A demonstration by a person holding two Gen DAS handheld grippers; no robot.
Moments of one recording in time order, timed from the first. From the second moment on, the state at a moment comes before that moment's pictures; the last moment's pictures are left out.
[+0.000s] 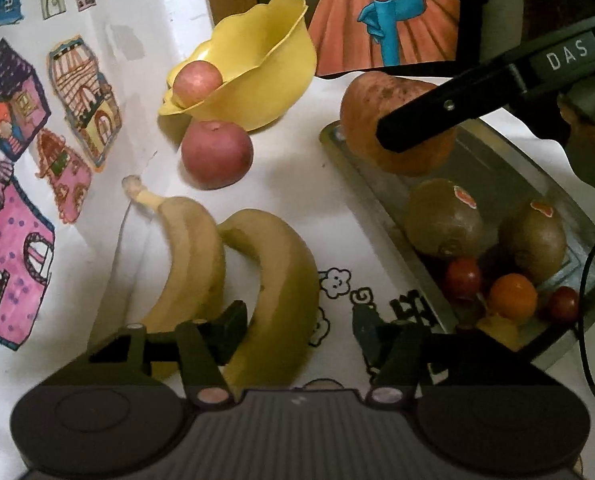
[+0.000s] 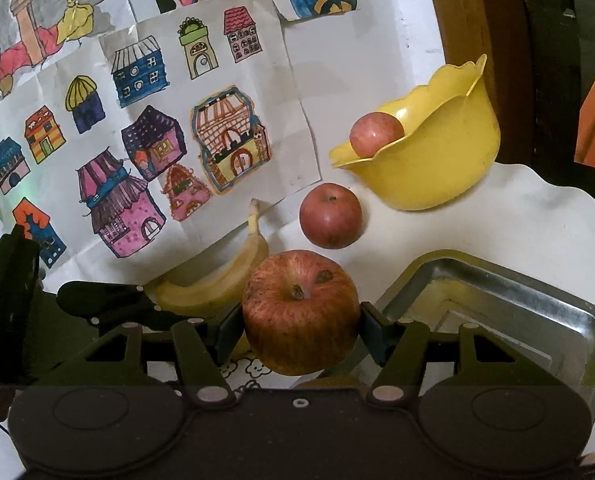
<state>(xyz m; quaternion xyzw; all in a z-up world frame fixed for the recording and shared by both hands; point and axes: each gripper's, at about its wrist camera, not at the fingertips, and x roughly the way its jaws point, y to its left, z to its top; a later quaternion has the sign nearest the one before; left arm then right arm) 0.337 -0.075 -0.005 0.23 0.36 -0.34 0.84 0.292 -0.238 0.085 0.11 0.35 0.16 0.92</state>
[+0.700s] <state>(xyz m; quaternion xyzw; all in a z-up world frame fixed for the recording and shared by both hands) 0.363 -0.092 -0.016 0.13 0.38 -0.28 0.87 0.269 -0.245 0.086 0.11 0.35 0.15 0.92</state>
